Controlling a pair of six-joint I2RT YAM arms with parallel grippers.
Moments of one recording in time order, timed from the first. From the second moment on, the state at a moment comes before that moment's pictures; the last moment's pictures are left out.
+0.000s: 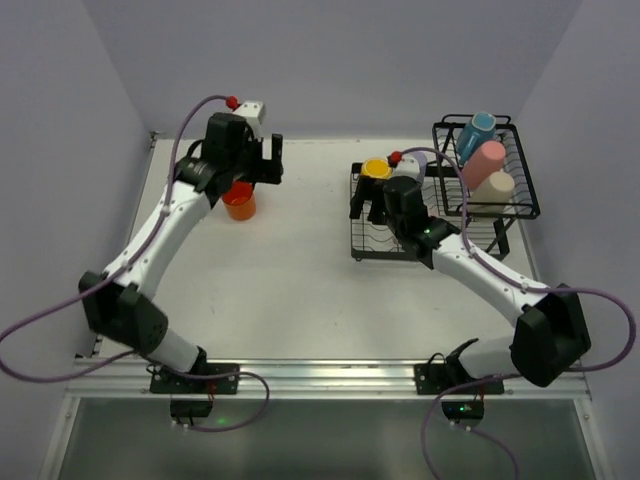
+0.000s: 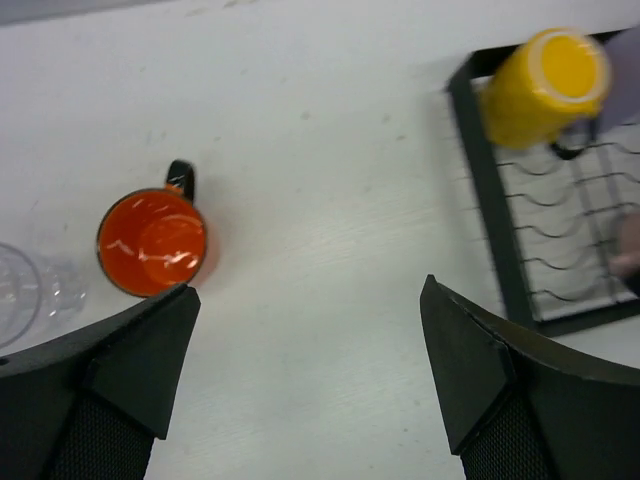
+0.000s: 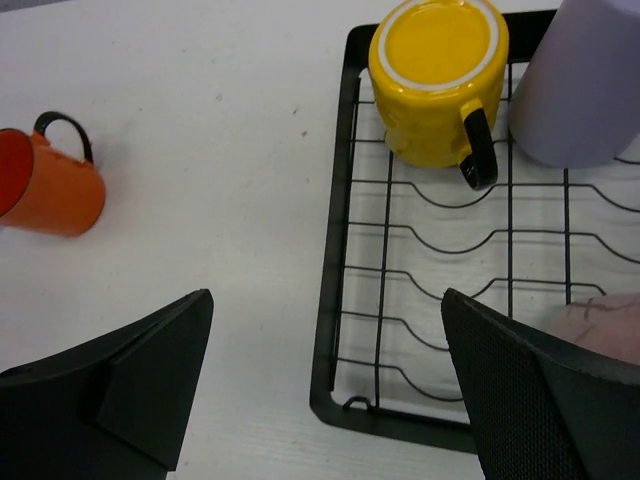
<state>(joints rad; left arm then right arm) -0.34 1.61 1.60 -0.66 -0.08 -0.17 0.58 1.34 0.98 -0.11 0.29 0.49</state>
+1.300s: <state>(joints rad) -0.41 0.88 0.87 -0.22 0.38 -0.20 0.45 2.05 1.62 -0.20 0.60 0.25</state>
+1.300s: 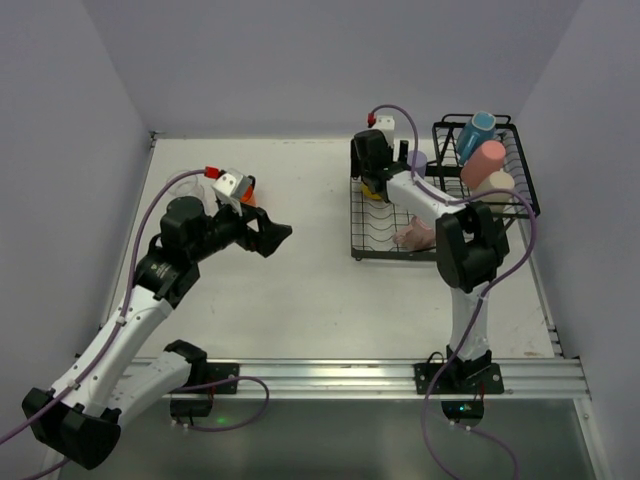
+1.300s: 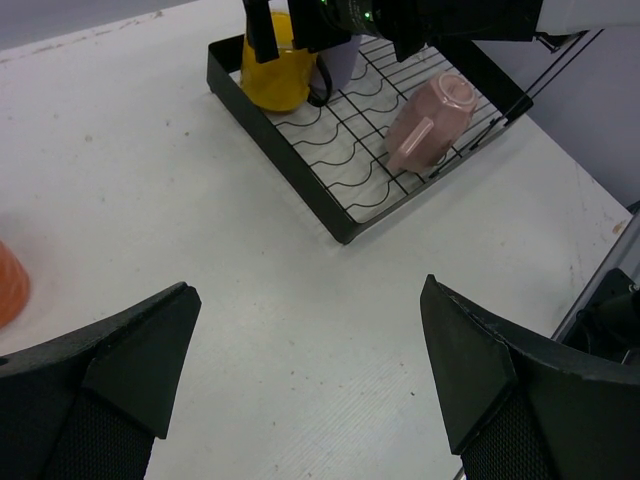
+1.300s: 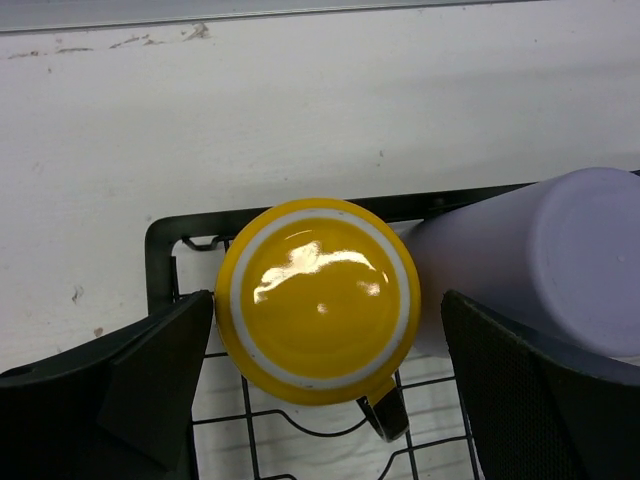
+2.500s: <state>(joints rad) -0.41 0.94 0.87 -0.19 0.38 -0.25 0.44 1.93 1.43 -0.12 0.53 0.29</state>
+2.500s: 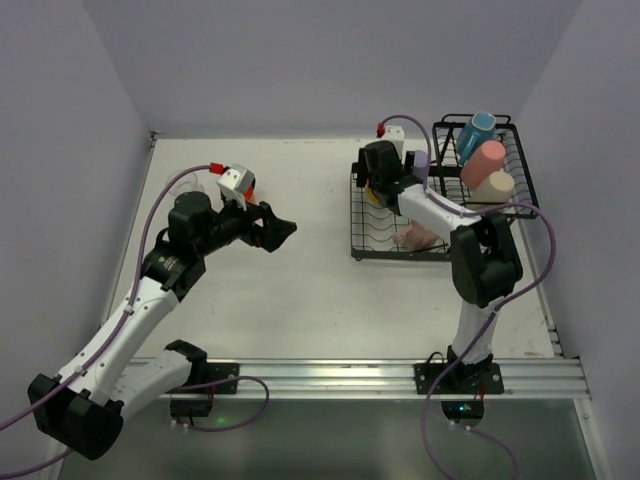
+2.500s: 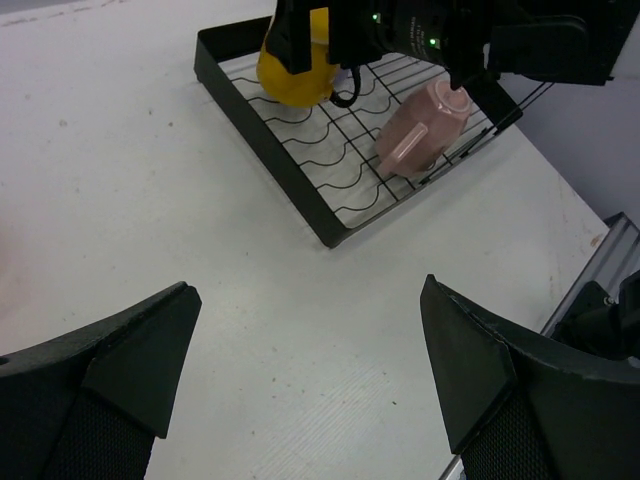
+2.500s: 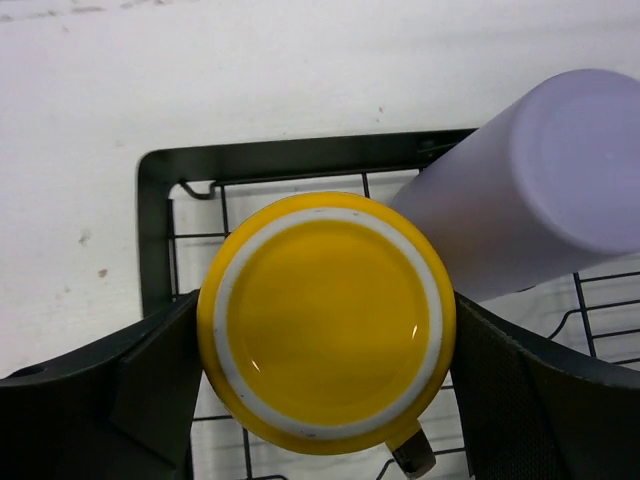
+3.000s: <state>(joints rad) -0.42 1.07 0.73 0.18 0.49 -0.55 0.53 1.46 1.13 0.03 0.27 0.44</state>
